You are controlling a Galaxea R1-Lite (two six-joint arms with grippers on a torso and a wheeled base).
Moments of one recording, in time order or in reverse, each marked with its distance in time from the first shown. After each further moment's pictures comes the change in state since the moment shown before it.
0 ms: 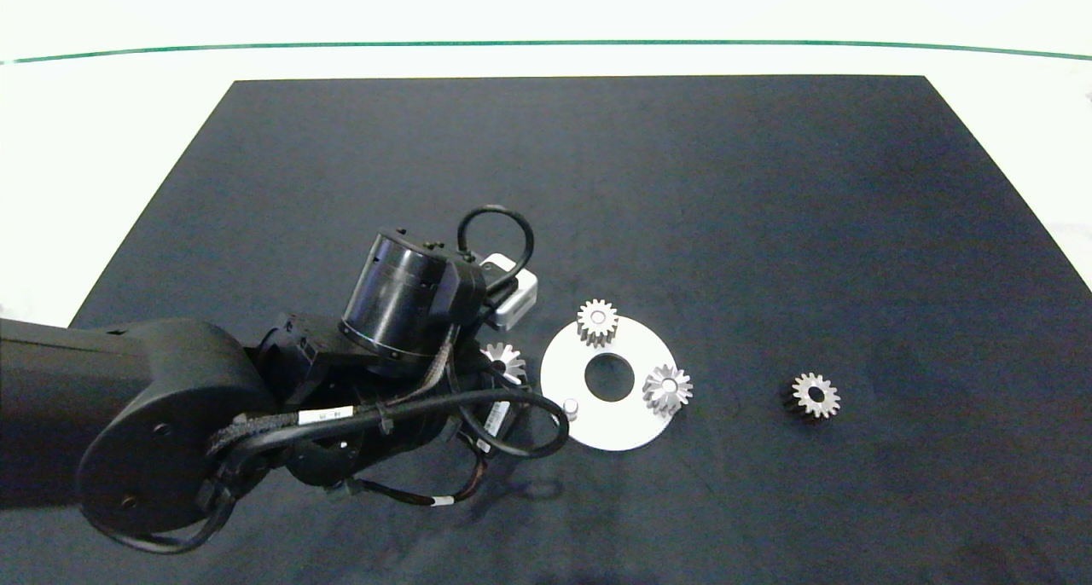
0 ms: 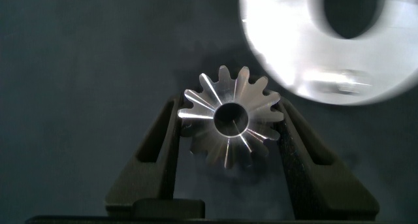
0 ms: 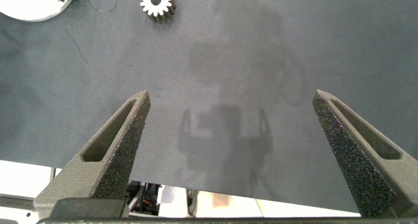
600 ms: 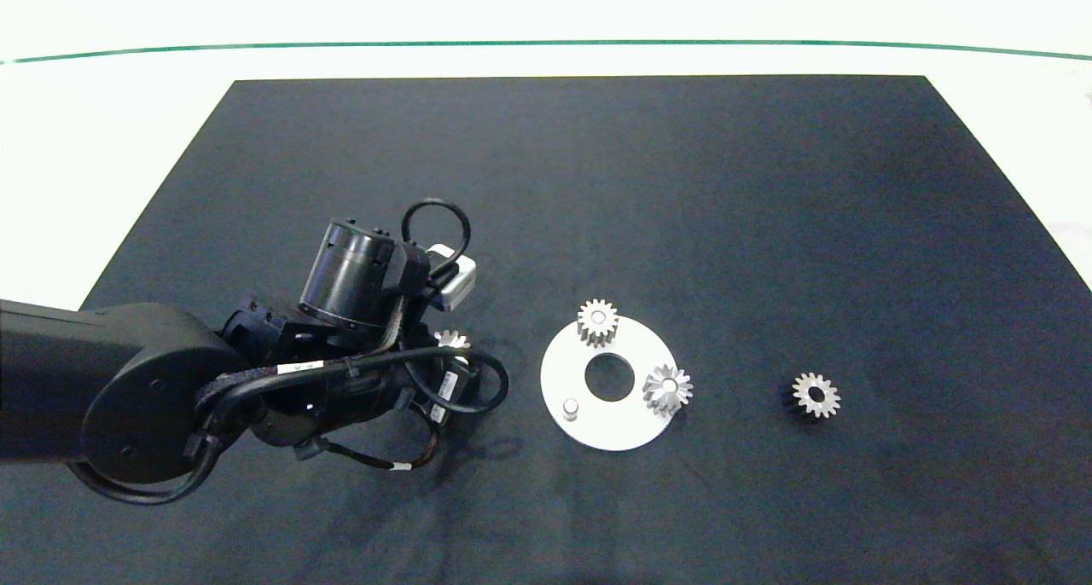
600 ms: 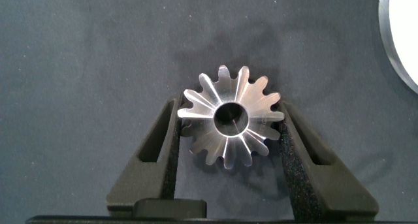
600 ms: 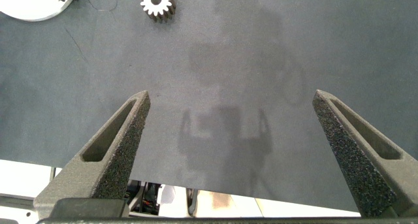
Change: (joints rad) left arm 0.132 0.002 0.026 -0.001 -0.014 0.001; right arm -0.001 -0.009 0.003 0.002 -0.001 0.000
